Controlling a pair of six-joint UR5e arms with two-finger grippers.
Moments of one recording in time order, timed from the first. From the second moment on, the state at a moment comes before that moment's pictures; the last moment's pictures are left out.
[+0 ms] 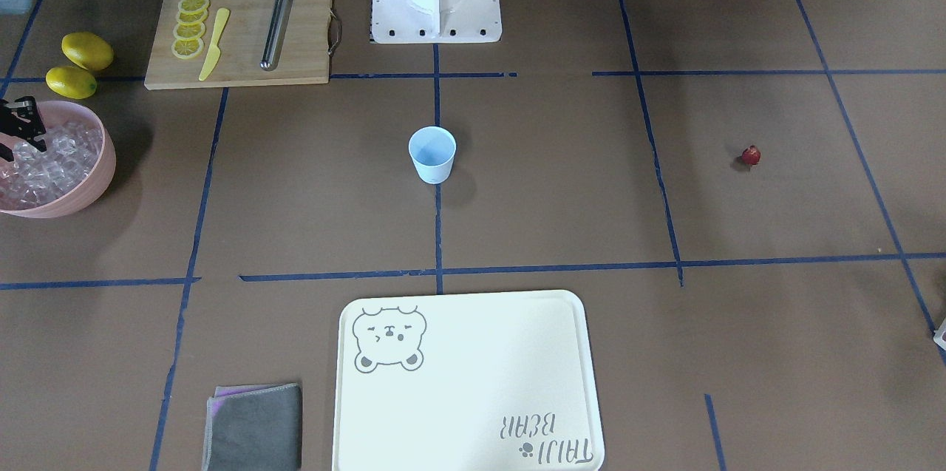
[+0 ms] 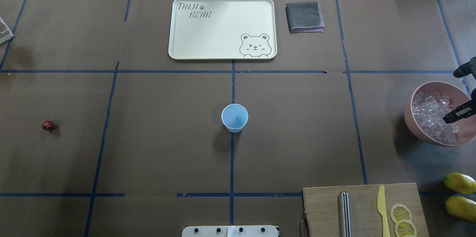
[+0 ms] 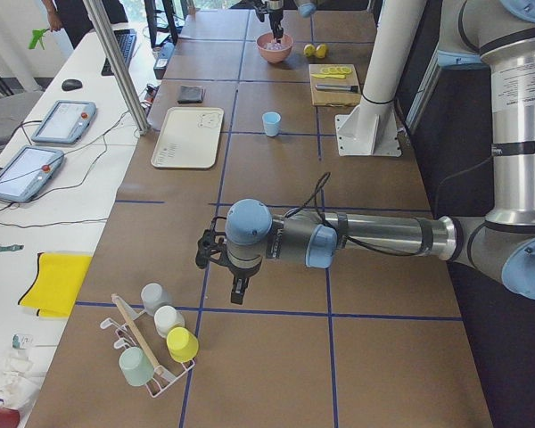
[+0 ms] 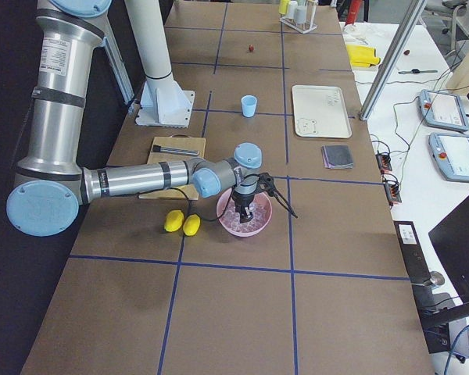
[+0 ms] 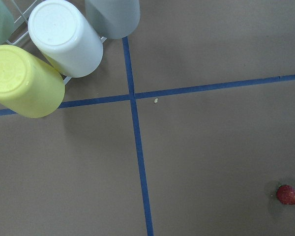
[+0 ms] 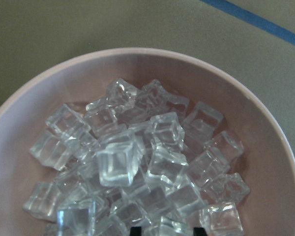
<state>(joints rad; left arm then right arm) -1.58 -1.43 -1.76 -1.72 -2.44 0.00 1.06 -1.76 1.84 -1.30 2.20 0.22</state>
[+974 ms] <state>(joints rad) -1.58 -1.42 -1.76 -1.72 -2.44 0.00 1.18 -1.60 2.10 -1.57 2.31 0.23</state>
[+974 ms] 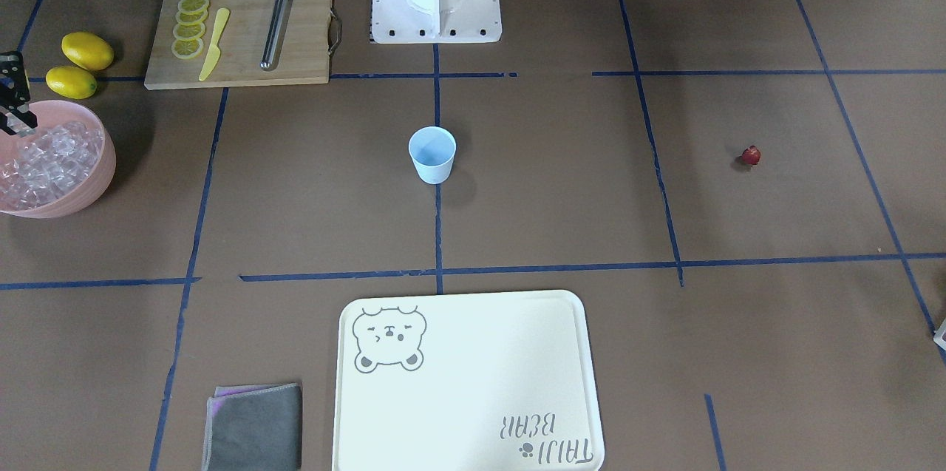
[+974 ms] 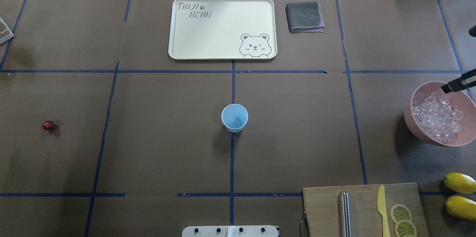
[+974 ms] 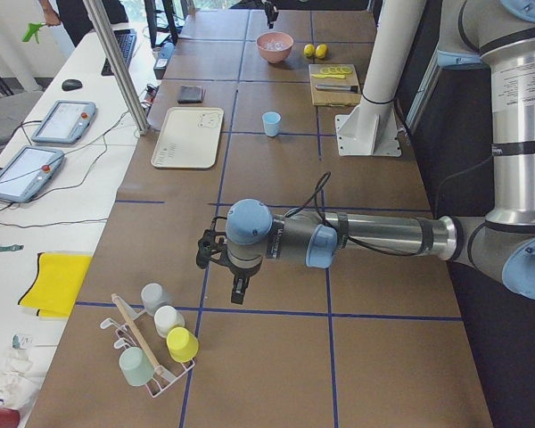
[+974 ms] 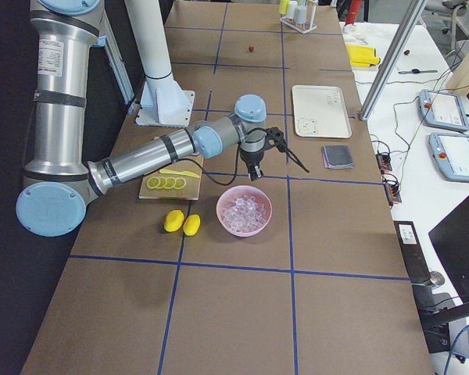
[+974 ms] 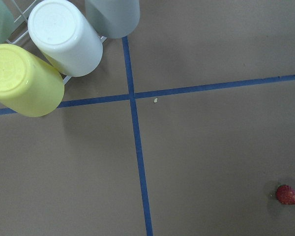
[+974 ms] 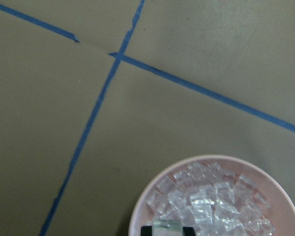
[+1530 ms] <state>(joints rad) -1.58 -1.42 -1.76 -1.72 -2.45 0.00 0.96 -1.19 2.12 -1.79 2.28 0.70</state>
